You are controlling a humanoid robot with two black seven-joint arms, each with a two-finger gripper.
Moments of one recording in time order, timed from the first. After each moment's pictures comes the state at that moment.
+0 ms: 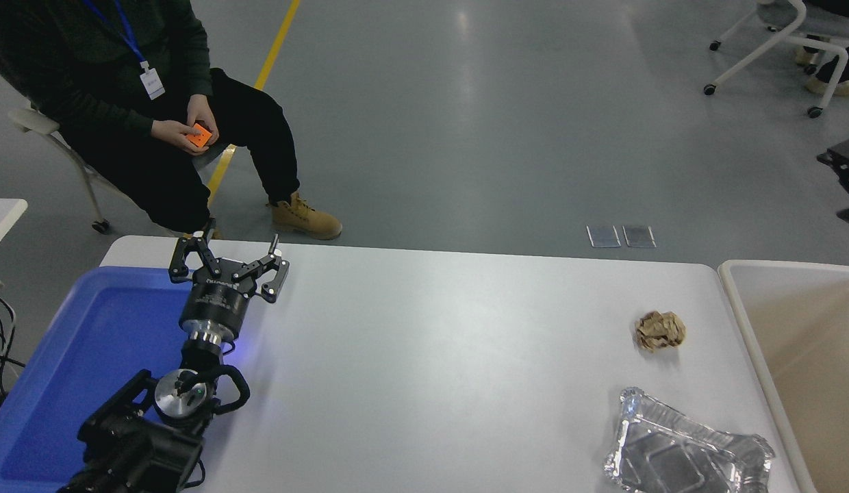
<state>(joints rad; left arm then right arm) -0.46 0.07 -1.19 -0.58 -0.22 -0.67 -0.15 1.38 -0.99 -0.46 0.97 -0.29 -0.01 0.05</state>
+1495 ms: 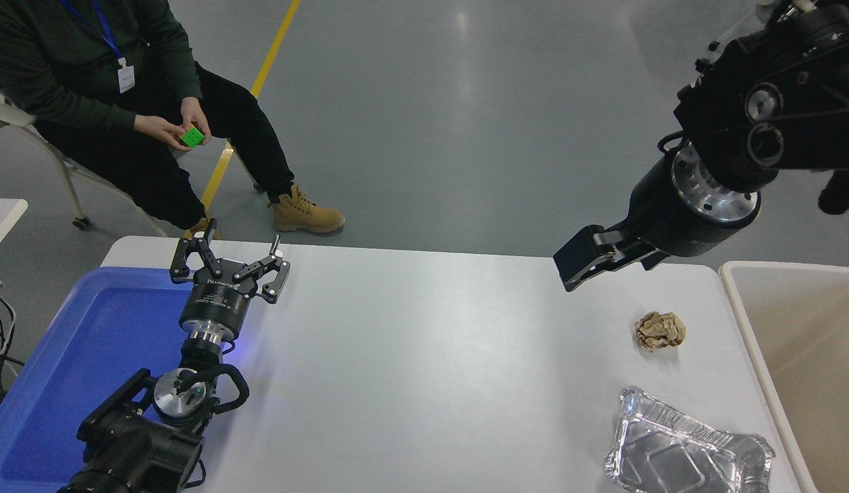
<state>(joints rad) -0.46 0.07 -1.19 -0.58 -0.22 -0.67 -0.15 2.45 -0.17 -1.26 1.70 -0.18 0.59 0.09</state>
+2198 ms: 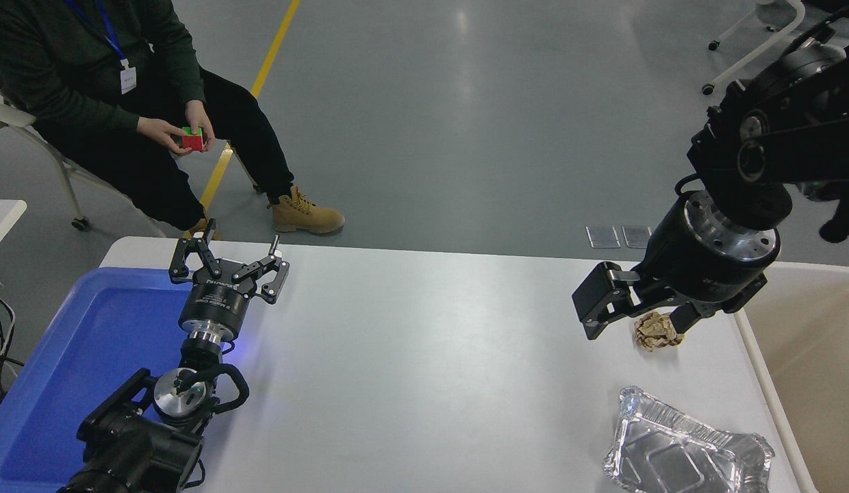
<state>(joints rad) -0.46 0.07 -1.19 -0.58 -0.22 -0.67 -0.15 2.51 -0.13 -1.42 1.74 0.01 0.70 0.09</state>
